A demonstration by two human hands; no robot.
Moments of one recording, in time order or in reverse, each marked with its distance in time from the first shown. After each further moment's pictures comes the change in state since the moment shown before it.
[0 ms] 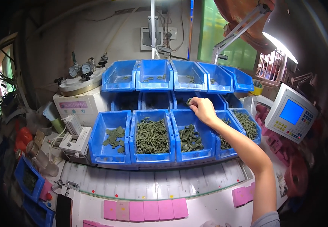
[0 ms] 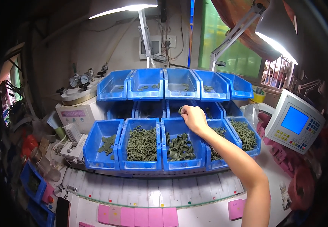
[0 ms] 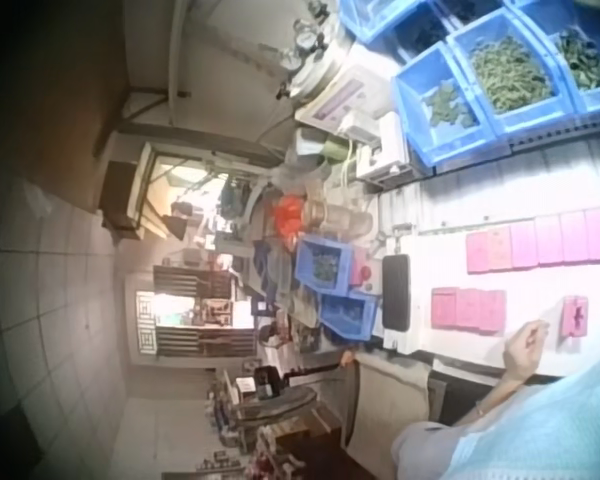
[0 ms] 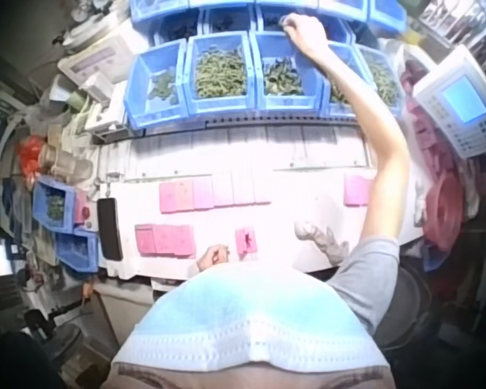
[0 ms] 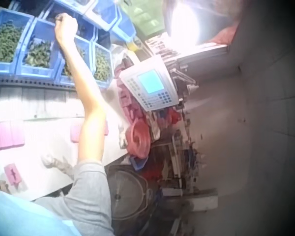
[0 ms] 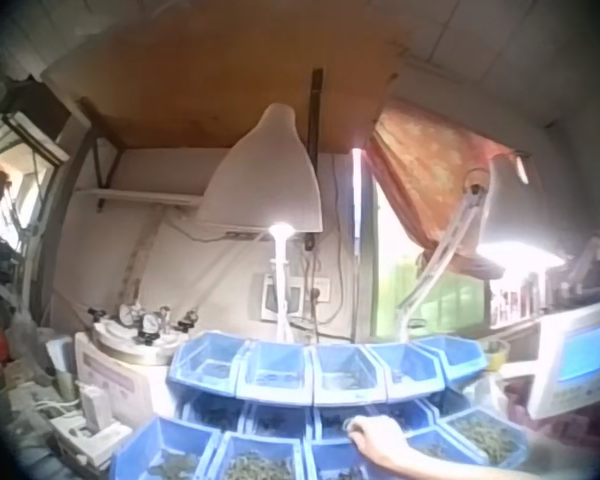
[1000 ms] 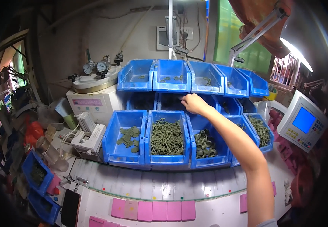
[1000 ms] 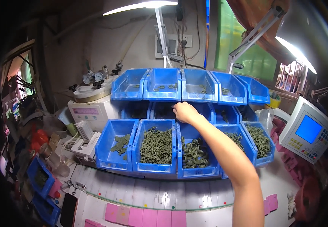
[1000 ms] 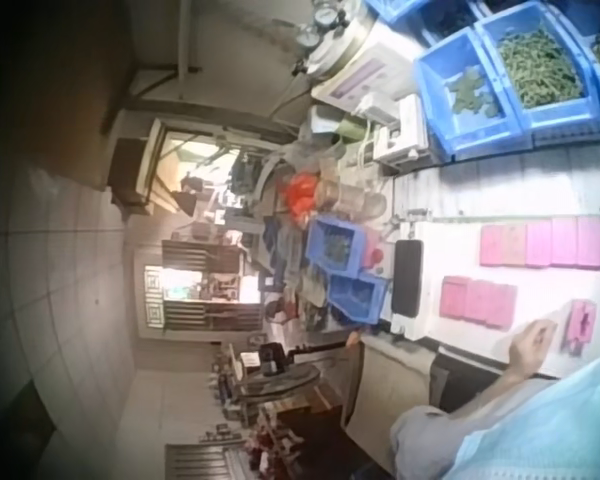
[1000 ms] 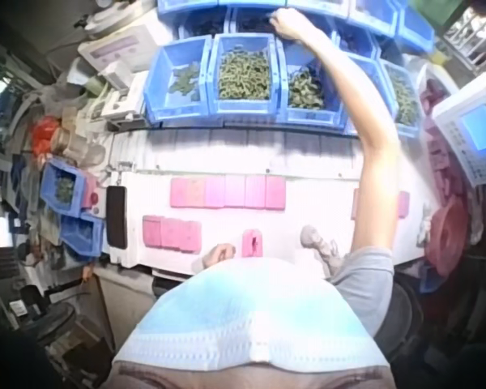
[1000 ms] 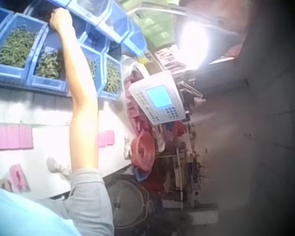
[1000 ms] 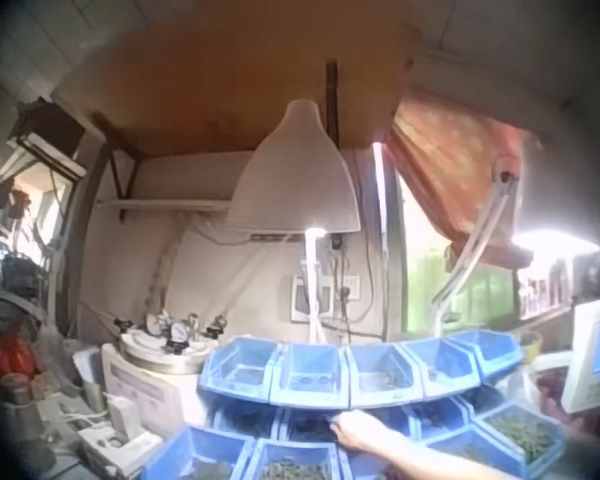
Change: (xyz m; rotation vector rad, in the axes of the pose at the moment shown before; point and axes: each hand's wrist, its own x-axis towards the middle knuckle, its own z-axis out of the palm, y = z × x) left_hand 0.000 0.006 -0.002 -0.013 -0.059 -0.019; right_hand 0.063 -0.034 0.052 -0.097 -0.431 -0.039
